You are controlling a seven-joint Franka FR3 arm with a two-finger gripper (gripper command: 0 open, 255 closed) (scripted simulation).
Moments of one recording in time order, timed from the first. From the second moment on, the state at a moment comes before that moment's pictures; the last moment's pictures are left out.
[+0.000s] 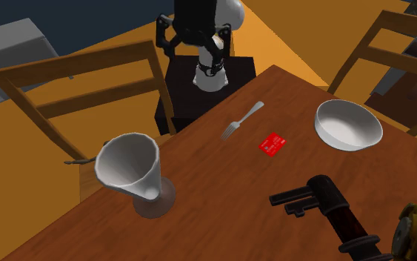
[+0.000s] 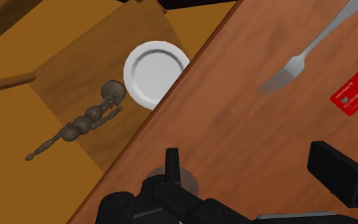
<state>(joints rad) -0.05 -0.45 0.02 -2.22 -0.09 1.82 0.08</state>
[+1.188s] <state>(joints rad) -0.07 0.19 -0.01 -1.58 -0.12 1.87 -0.04</state>
